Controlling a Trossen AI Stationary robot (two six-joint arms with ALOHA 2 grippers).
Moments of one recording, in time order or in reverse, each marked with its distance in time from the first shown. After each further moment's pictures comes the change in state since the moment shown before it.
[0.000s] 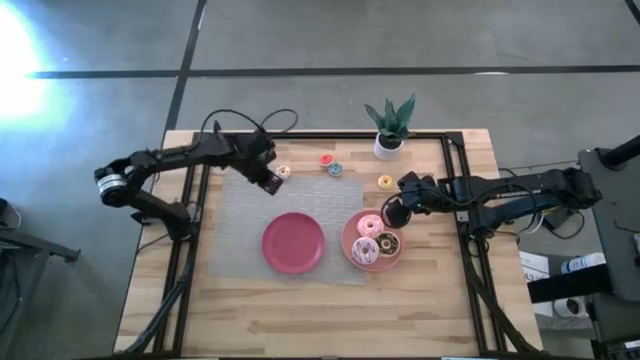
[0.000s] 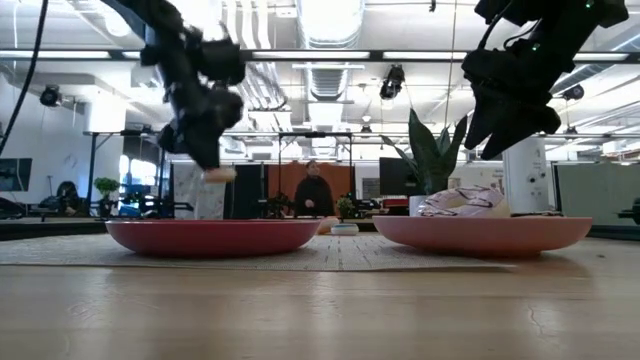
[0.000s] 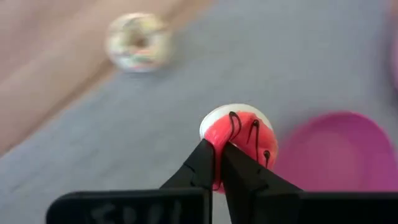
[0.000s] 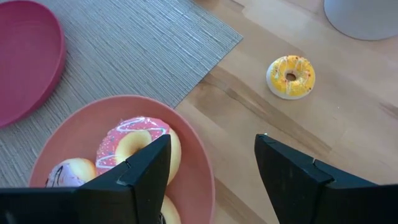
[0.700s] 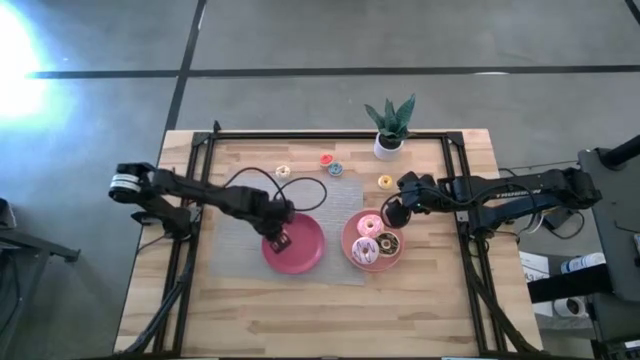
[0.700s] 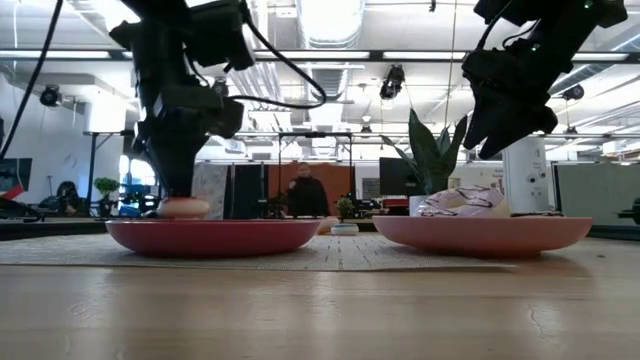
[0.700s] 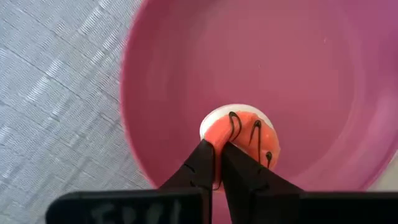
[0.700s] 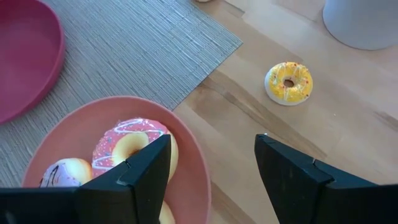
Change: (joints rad) left arm -0.549 0.127 -0.053 0.045 -0.138 -0.311; right arm -0.004 0.001 0.000 0.007 0.009 -0.039
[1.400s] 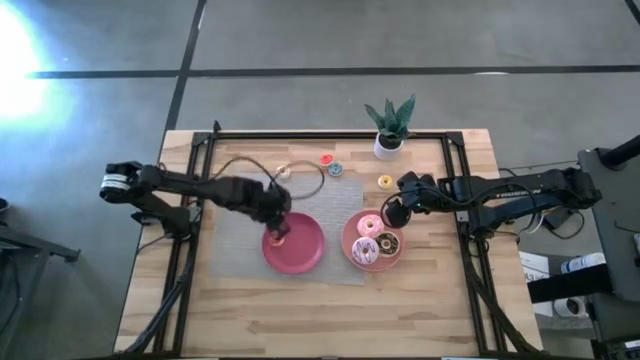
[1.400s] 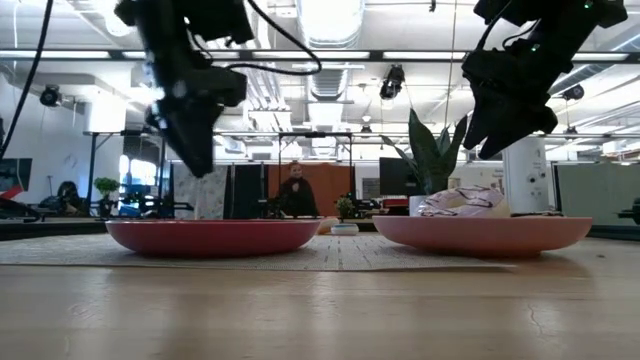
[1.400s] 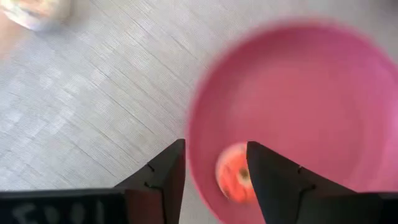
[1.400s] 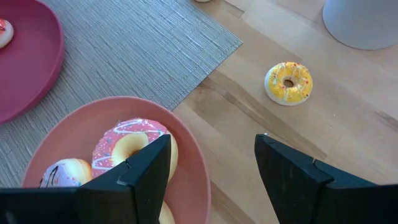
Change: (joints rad) left arm 0.061 -0.079 0.074 -0.100 -0.172 0.049; right arm -0.001 0.000 0.000 0.000 0.000 0.002
